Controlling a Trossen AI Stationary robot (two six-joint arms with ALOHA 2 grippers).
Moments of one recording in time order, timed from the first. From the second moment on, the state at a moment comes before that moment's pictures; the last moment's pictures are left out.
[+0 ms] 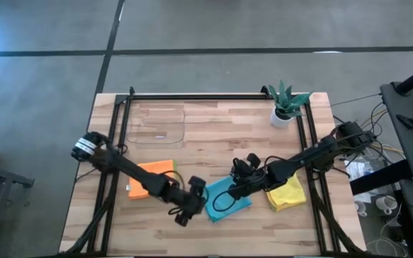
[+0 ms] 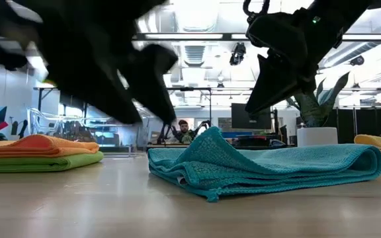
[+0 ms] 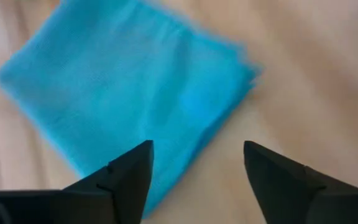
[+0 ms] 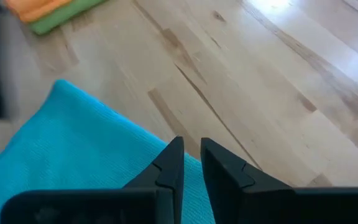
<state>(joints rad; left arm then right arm) -0.45 1.79 1.07 -0.13 -0.14 0.08 0.39 1.64 0.94 -0.33 0.55 0.82</state>
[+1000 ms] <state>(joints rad) -0.36 2.09 1.14 -0.04 -0.11 0.31 0.39 1.64 1.07 -0.35 0.56 0.72</state>
